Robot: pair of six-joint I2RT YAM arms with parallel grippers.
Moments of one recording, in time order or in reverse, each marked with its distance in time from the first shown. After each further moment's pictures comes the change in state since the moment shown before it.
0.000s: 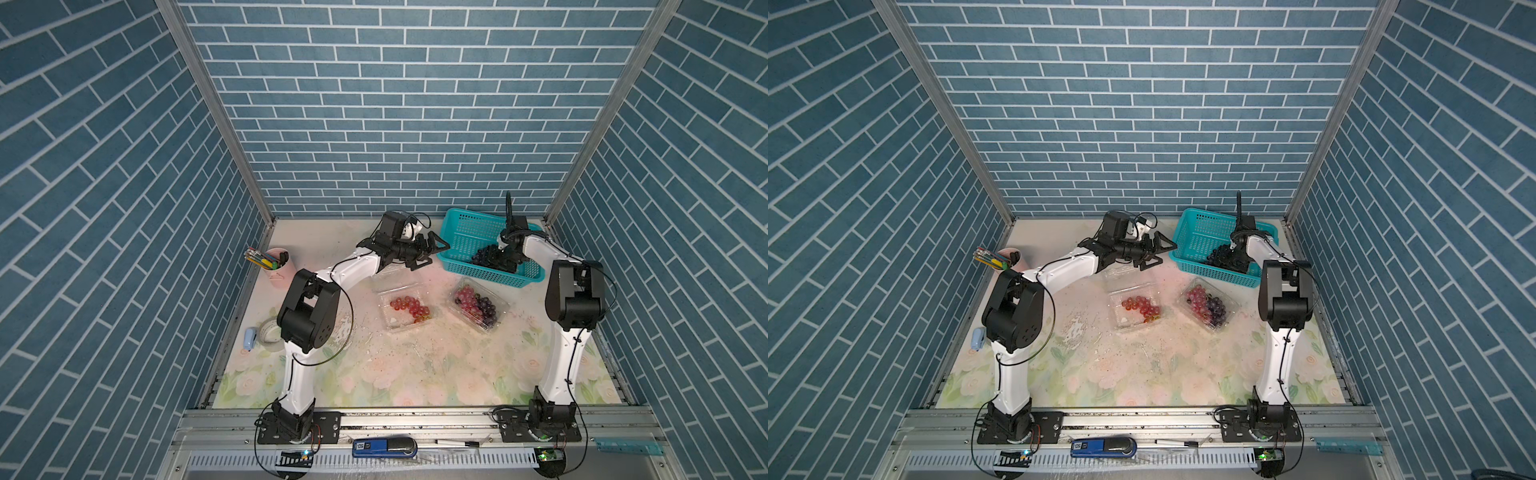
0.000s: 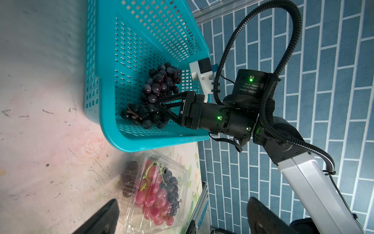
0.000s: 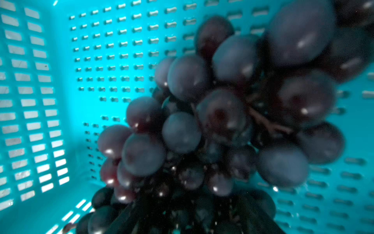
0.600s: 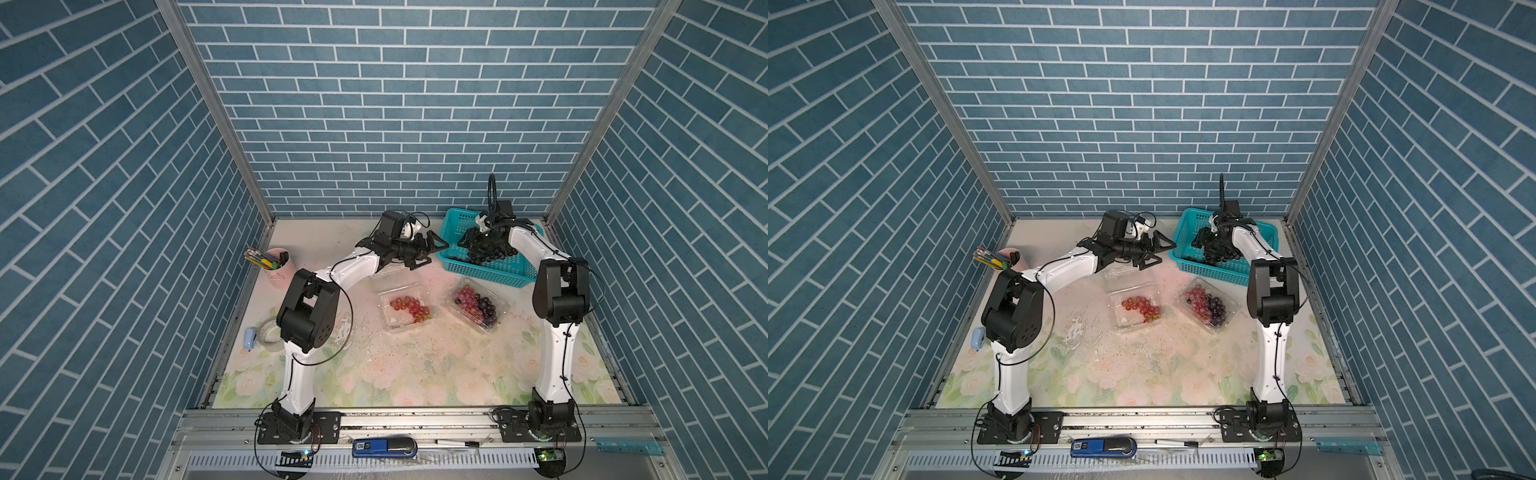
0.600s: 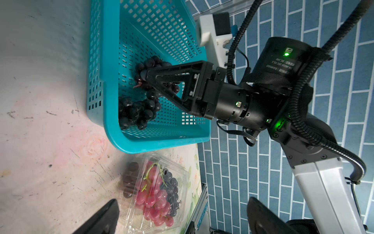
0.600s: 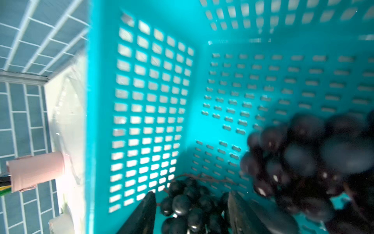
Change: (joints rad) left arm 0.010 0.000 -0.001 0.004 -0.001 -0.006; right arm 0.090 0.064 0.226 0.027 -0.197 0.057
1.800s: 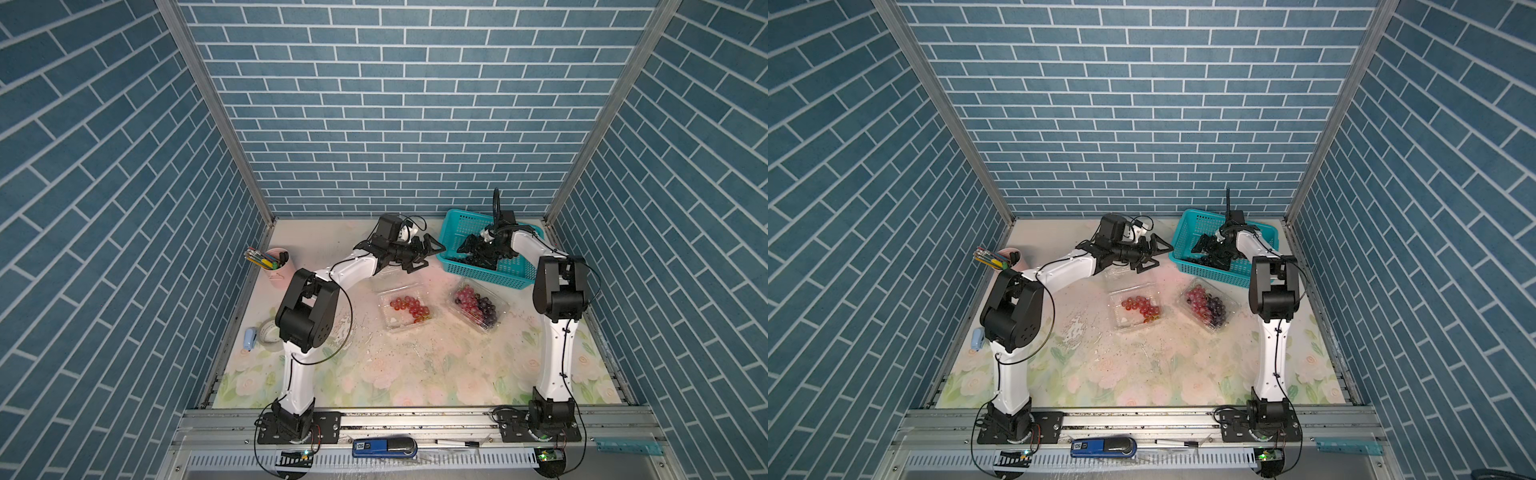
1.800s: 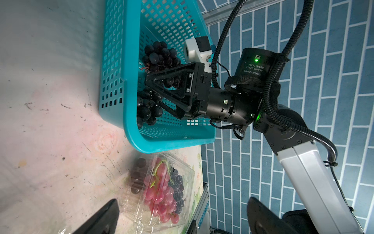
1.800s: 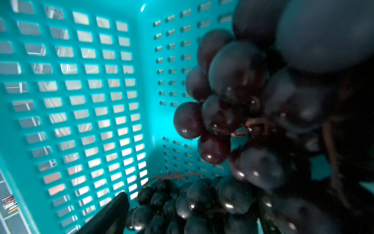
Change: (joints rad) left arm 0.015 -0.004 -0.050 0.025 0.009 -0.004; right arm -0.038 0.075 -0.039 -0.024 -0.063 0.113
